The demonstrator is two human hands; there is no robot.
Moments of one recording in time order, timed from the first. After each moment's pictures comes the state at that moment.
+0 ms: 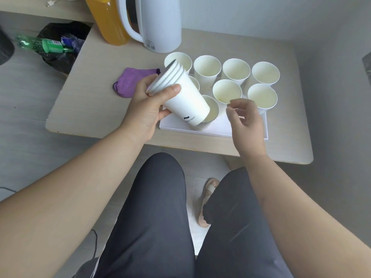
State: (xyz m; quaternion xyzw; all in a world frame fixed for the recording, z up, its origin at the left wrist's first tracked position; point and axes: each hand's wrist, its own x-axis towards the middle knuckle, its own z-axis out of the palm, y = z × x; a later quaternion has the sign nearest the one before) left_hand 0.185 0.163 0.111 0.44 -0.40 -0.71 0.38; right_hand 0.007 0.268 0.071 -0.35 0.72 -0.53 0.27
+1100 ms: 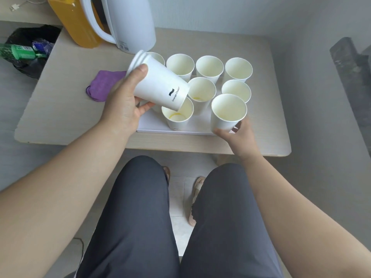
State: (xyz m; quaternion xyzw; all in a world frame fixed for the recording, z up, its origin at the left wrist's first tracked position) left_hand 0.149 0.165 0.123 0.46 -0.35 -0.70 0.41; right_hand -0.057 0.302 0.026 -0.30 0.74 -0.48 0.37
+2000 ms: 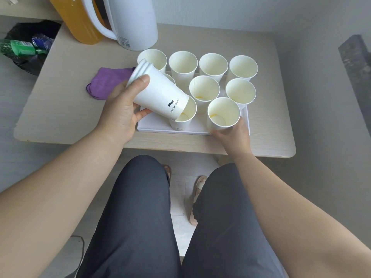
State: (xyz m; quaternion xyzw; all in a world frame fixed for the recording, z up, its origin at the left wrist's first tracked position) left_hand 0.160 0.164 0.109 0.45 -0.39 -0.70 0.40; right_hand -0.055 0.278 -0.013 -0.32 0.83 -0.36 0.27
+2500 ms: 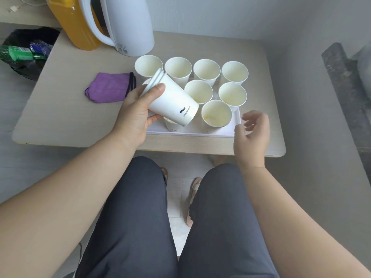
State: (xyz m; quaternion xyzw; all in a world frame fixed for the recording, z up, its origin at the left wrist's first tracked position) left_hand 0.144 0.180 0.110 0.45 -0.41 -0.71 0.37; right_hand -0.035 0.316 0.063 -0.30 0.78 -0.54 0.12
